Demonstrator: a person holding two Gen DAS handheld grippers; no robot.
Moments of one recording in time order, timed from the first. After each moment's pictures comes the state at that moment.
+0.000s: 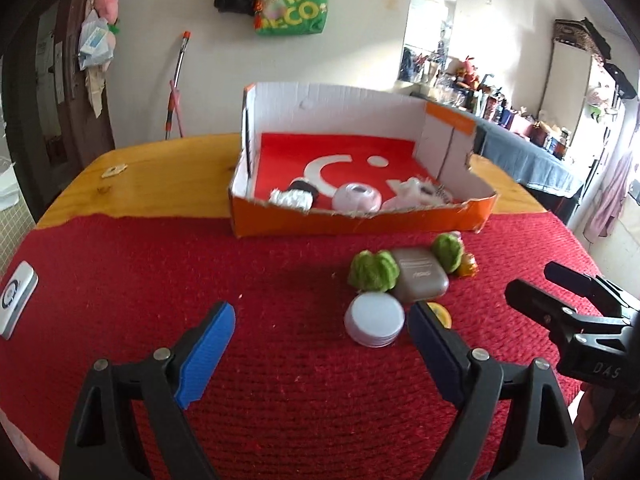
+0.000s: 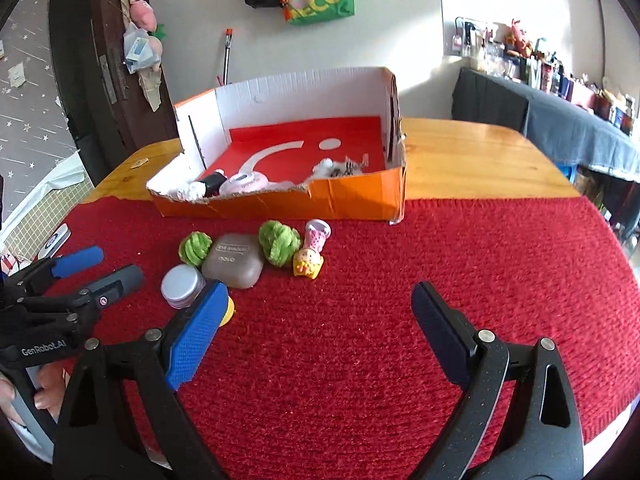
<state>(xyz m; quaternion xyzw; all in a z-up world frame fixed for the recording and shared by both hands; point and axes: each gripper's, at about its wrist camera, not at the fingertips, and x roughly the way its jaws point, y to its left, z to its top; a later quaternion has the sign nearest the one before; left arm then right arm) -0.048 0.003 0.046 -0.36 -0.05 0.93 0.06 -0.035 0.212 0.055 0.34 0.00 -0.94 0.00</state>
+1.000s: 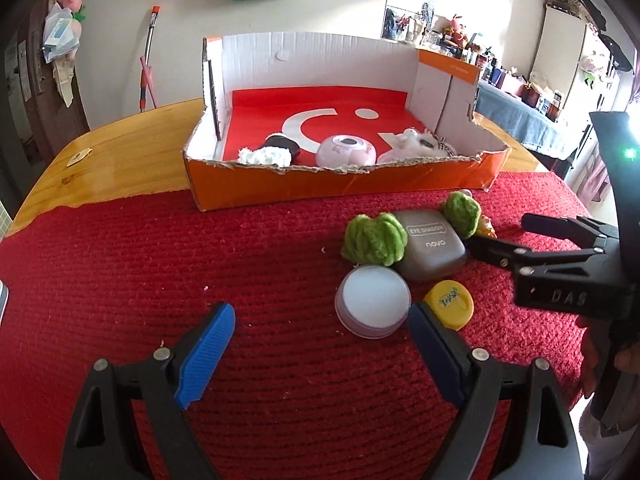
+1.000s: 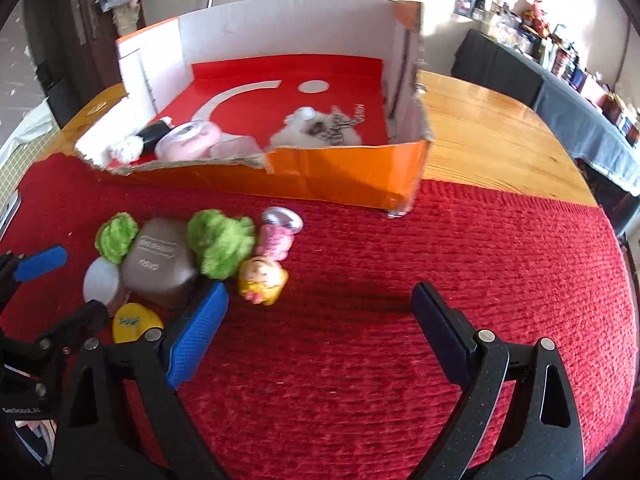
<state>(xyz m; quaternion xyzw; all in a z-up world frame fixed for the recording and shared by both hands) -0.078 0.012 0.021 -0.42 -0.02 0.90 0.10 -0.102 0.225 0.031 0.44 0.04 -0.90 -0.04</state>
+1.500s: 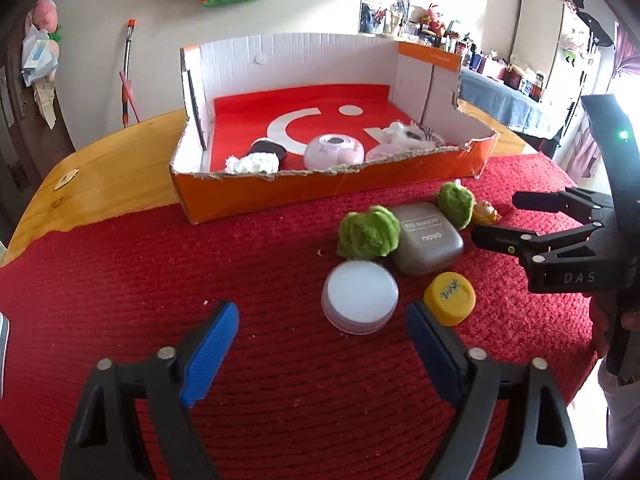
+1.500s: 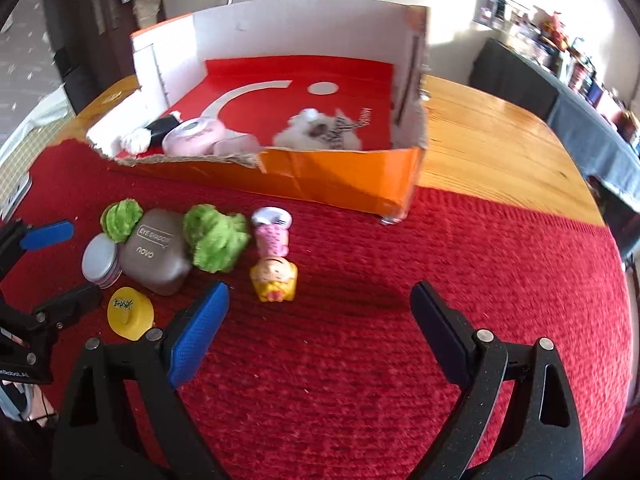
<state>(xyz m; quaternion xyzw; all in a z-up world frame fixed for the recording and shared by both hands) -0.082 0.012 0.021 -0.42 0.02 0.90 0.12 -0.104 0.227 0.031 0.44 0.07 -0.89 0.00</state>
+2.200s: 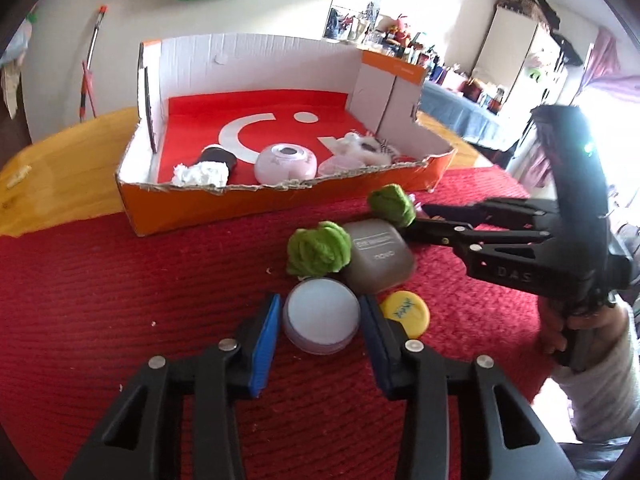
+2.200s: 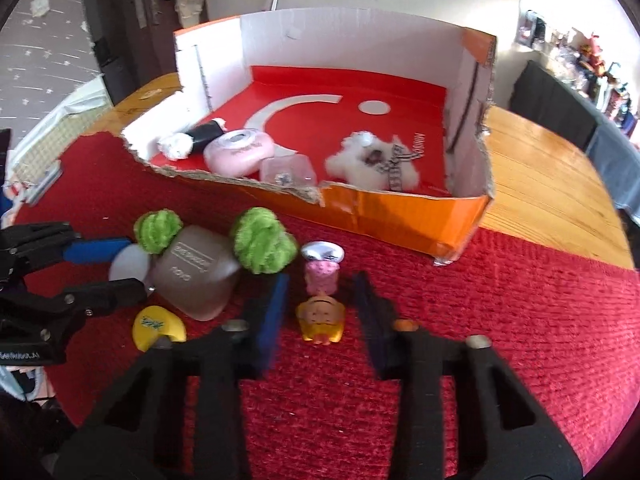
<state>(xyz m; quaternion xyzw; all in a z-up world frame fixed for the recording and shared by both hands) -0.090 0.011 0.023 -0.41 -0.05 0.88 0.22 -0.118 0.215 0.032 0.43 0.07 -0.90 0.08</state>
